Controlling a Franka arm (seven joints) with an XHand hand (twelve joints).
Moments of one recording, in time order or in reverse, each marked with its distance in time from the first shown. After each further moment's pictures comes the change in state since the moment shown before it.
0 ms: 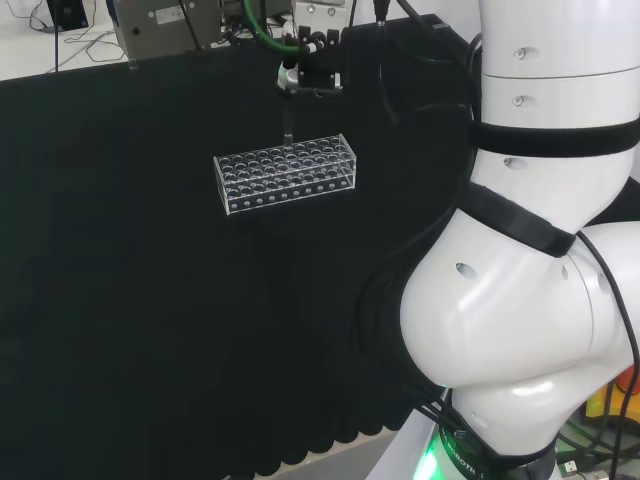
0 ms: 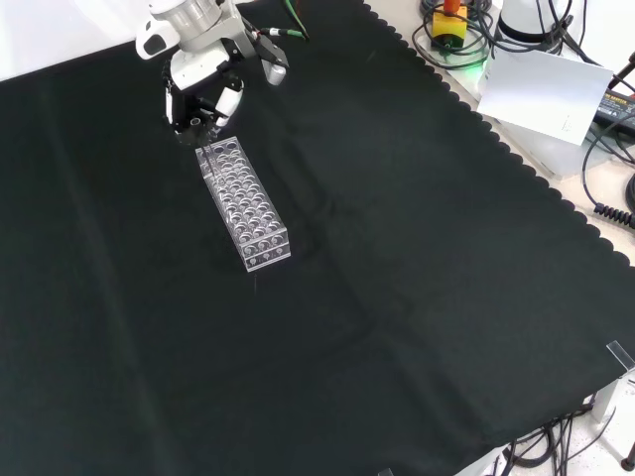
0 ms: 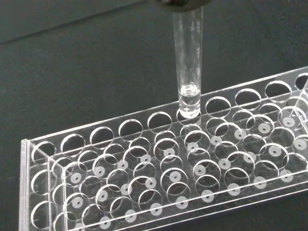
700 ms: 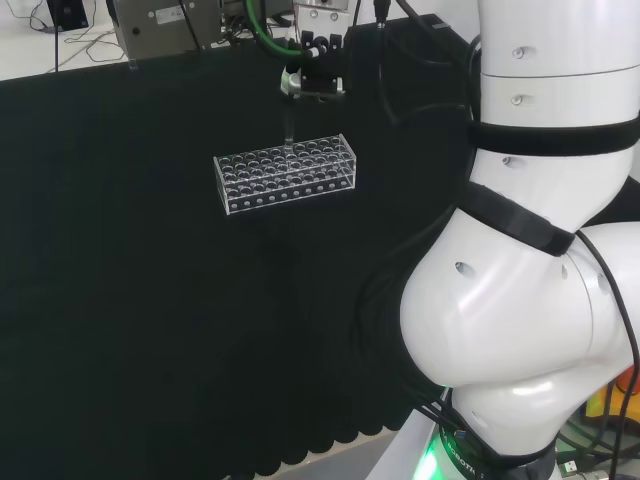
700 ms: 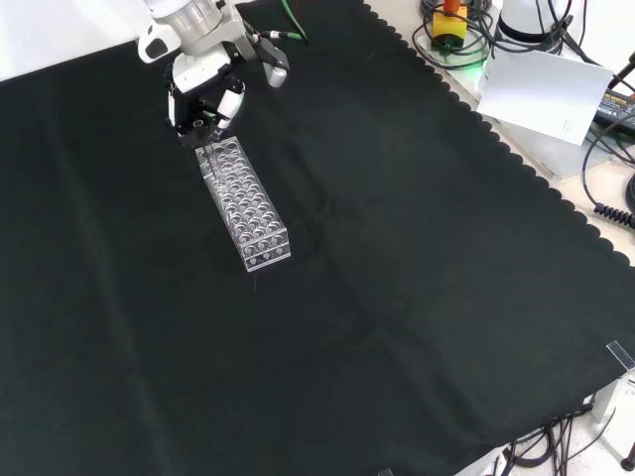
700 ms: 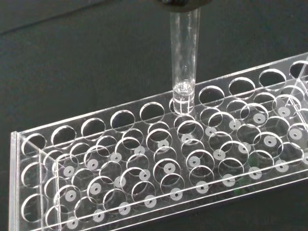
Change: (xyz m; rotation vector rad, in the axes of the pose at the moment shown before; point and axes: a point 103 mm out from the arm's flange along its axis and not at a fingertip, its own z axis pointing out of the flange) arm -0.005 0.001 0.008 0.016 0.003 0.012
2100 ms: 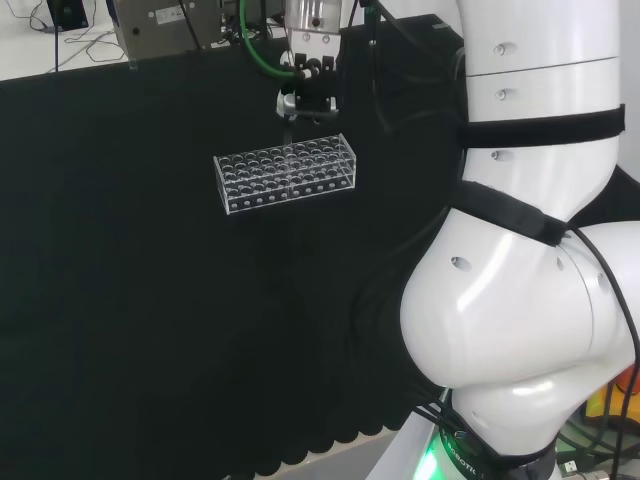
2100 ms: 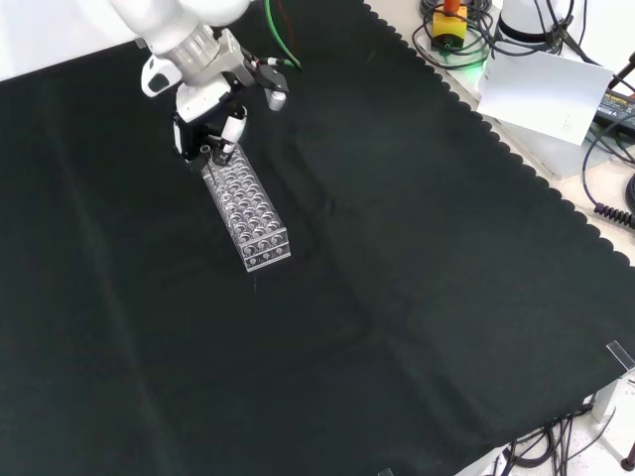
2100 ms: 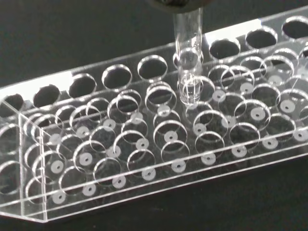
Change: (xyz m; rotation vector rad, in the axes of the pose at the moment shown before) arm 0.003 0.019 0.041 0.072 -0.022 0.007
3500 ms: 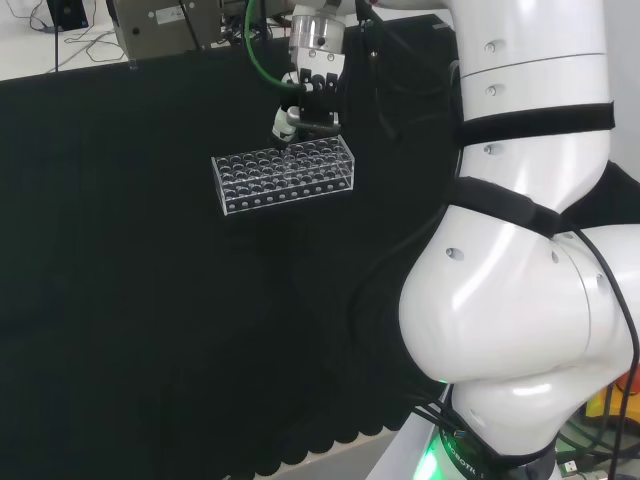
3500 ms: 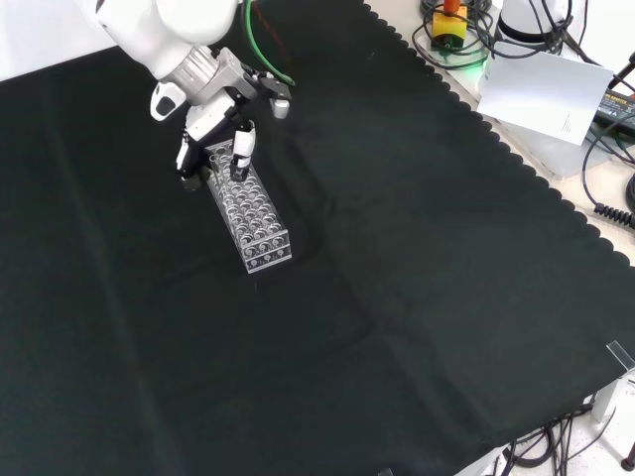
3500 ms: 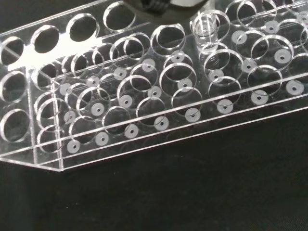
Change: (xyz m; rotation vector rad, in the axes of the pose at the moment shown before) arm -0.003 0.003 0.026 0.145 0.079 -0.060
